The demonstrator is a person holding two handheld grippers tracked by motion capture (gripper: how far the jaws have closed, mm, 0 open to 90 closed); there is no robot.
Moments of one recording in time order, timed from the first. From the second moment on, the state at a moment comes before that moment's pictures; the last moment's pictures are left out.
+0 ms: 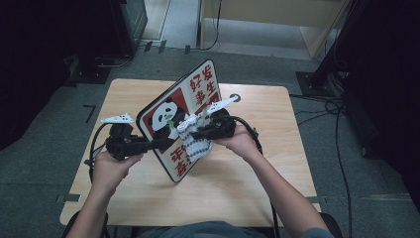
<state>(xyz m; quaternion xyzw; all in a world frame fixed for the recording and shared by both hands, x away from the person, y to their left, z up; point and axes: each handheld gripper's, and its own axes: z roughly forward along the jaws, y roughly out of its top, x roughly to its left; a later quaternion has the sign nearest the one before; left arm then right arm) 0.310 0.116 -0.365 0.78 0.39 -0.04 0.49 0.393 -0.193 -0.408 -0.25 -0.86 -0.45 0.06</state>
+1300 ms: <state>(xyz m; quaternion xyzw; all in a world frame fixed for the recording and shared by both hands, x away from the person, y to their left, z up) 0.311 0.117 -0.365 0.78 0.39 -0.04 0.49 0.387 -0.205 -0.469 -0.28 -0.86 -0.42 0.10</state>
